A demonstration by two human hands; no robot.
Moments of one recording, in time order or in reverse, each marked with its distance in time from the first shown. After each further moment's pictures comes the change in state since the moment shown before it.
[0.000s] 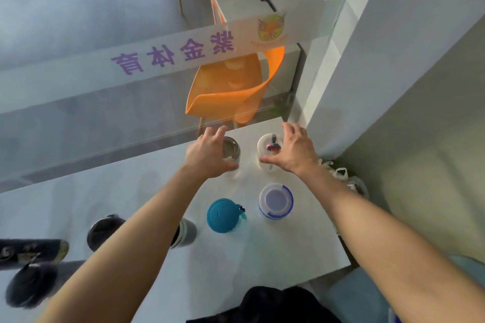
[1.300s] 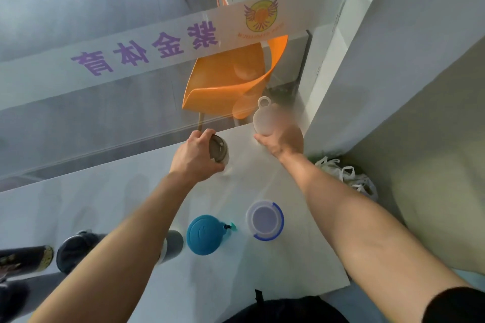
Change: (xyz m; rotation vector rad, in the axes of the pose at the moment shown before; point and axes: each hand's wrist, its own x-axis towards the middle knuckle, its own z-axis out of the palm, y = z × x) left_hand 0.038 -0.005 0.029 -0.070 0.046 -0.132; right_hand 0.093 0.015 0.057 0.278 0.188 0.026
